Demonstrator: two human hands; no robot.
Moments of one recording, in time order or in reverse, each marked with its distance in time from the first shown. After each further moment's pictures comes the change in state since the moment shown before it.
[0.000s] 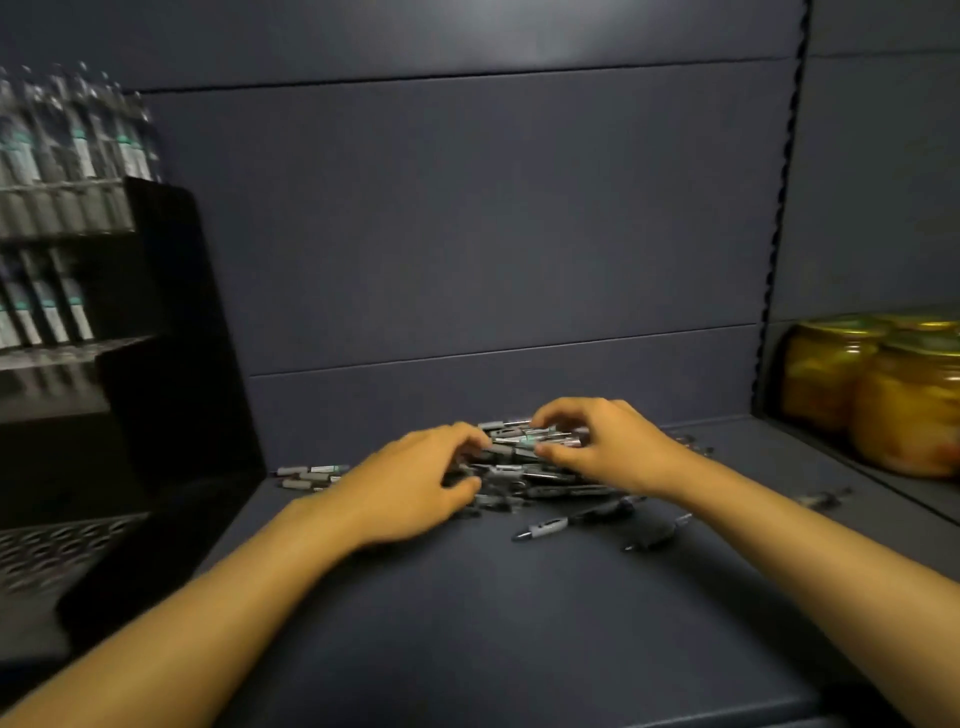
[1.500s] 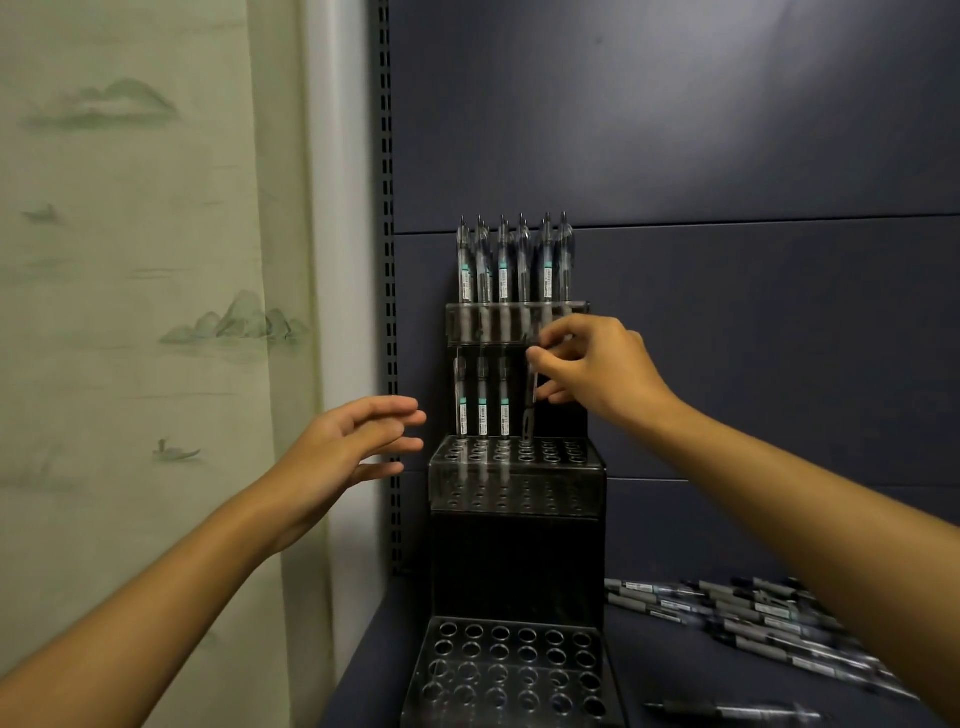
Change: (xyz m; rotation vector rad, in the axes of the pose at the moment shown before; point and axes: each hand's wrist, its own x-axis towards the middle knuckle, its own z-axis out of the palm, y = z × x) left_hand -0.177 -0.291 -0.225 -0.931 0.546 -0.210; right_hand 0.187 -0.363 0.083 0.416 0.350 -0.262
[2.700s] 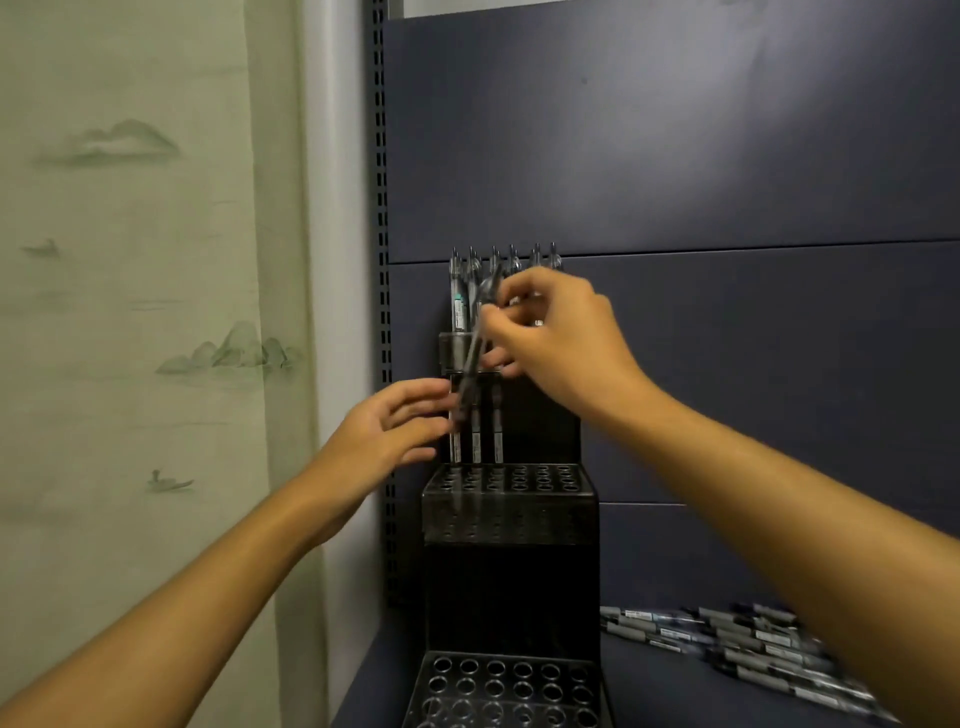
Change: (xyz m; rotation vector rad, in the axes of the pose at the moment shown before) left_hand 0.011 0.036 0.034 0.016 -0.038 0.129; right_hand 0.001 -0.068 0.003 0.132 0.099 -0.162
